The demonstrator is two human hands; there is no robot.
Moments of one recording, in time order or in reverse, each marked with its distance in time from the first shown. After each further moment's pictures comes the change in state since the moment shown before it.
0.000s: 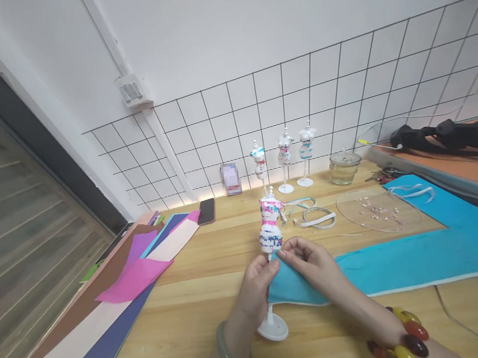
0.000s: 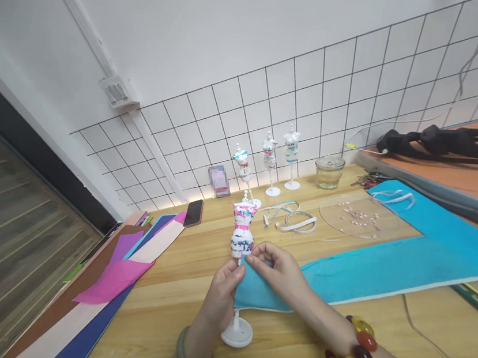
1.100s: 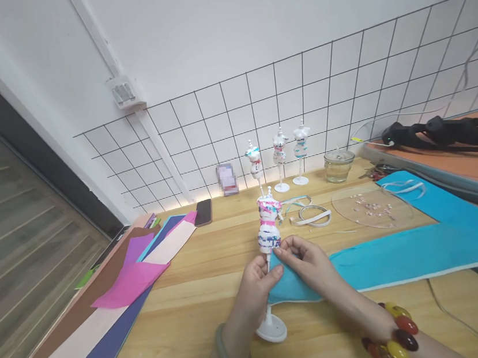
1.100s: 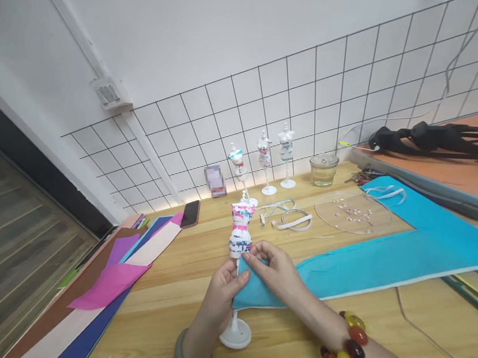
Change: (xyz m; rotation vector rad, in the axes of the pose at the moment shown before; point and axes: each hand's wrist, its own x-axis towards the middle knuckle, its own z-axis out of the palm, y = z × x) left_hand 0.000 -0.002 0.003 0.061 -0.068 0.036; right_hand 0.001 0.008 0.000 -0.026 0.034 -0.033
